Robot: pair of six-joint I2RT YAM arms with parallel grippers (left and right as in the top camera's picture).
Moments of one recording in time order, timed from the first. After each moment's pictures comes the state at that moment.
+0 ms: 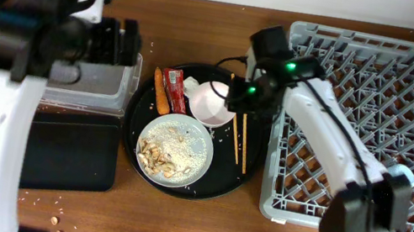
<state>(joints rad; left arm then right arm) -0.09 1.60 2.07 -1.40 0.10 -0.15 0.40 1.95 1.67 -0.99 -0.24 0.35</state>
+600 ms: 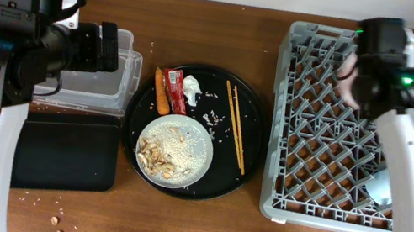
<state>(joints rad) -0.09 1.52 2.08 -1.43 -0.06 -0.15 0.07 1.64 1.74 -1.19 0.76 0.42</state>
